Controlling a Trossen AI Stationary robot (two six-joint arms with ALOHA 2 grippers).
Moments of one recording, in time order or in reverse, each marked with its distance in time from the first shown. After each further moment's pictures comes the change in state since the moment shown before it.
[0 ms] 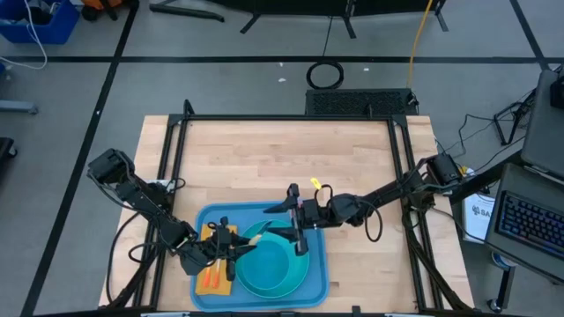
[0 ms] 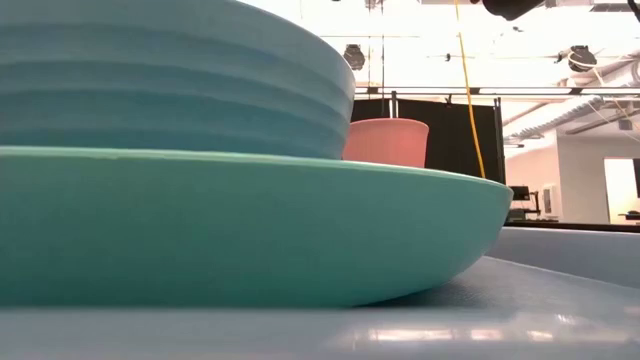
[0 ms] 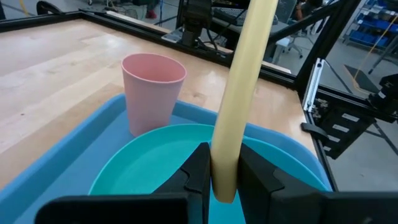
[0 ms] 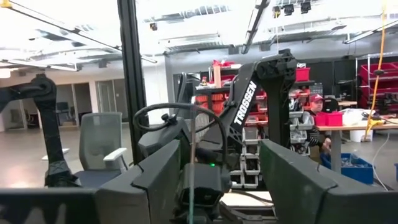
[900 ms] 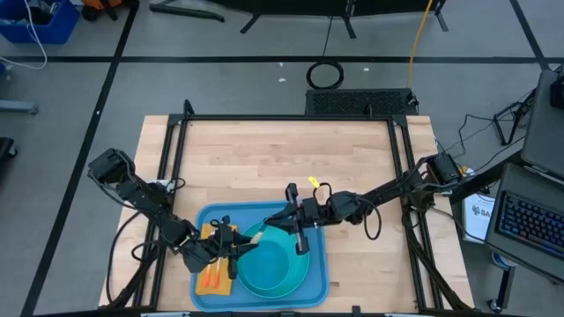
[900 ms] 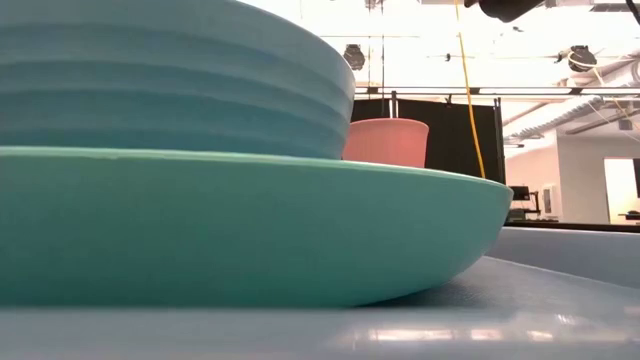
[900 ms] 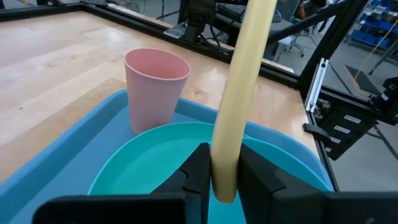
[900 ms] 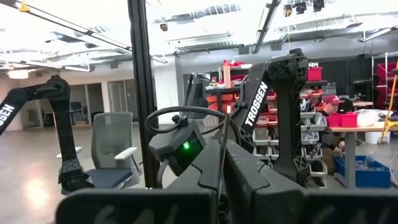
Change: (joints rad) left arm 0.019 0.000 0.000 -0.002 0.034 -0.016; right arm -0.024 0.000 0.000 -0.005 -0.056 0.014
